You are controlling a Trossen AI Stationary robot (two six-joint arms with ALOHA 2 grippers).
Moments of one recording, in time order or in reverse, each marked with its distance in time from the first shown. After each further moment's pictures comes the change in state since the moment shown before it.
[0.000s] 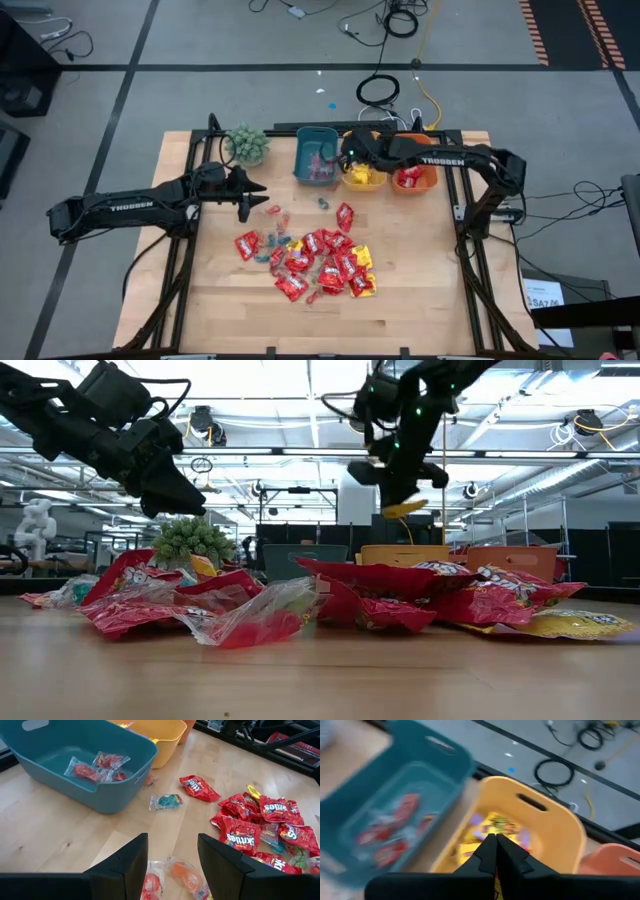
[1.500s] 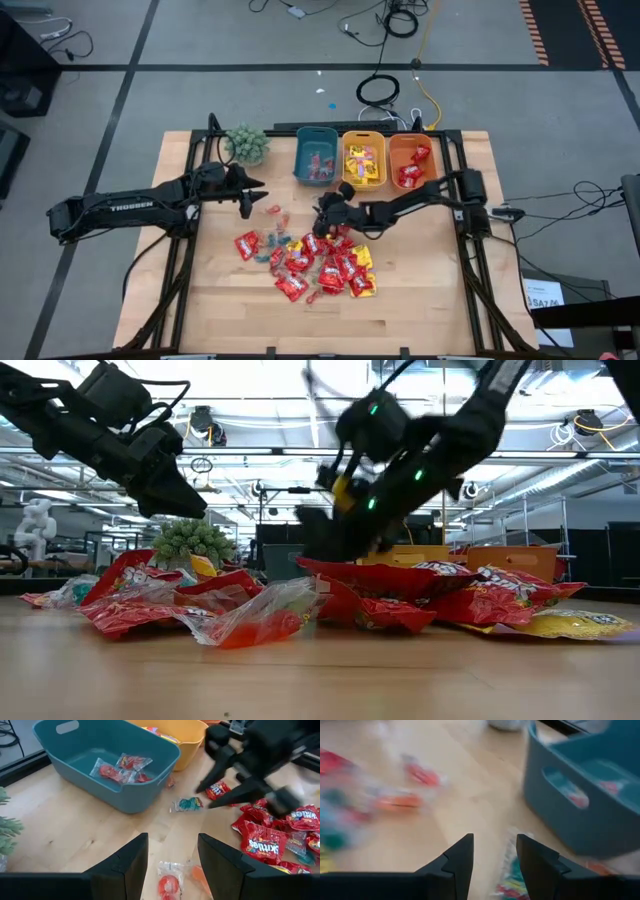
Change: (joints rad) left arm 0.000 0.000 0.000 -0.008 -0.099 -0.008; right arm 0.360 0.317 -0.292 0.995 -0.022 -0.276
